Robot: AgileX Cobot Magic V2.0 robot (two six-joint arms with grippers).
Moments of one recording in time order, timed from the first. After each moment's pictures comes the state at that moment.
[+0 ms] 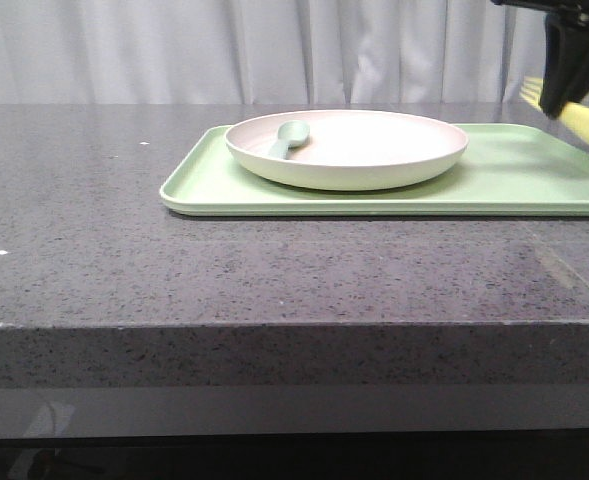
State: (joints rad) left arm -0.43 0.70 -0.85 0.01 0.86 -0.09; right arm -0.02 1.89 -1.76 0.26 1.25 0.09
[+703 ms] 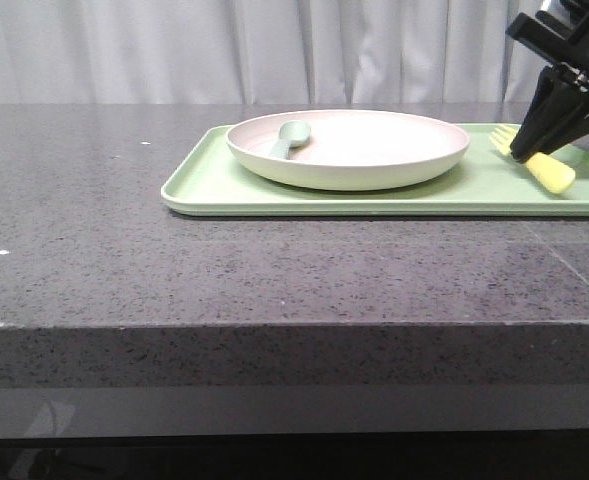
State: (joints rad) left arm -0.43 0.70 -0.85 0.01 0.86 -0.09; right arm -0.14 1.98 -1.65 0.63 1.16 -0.21
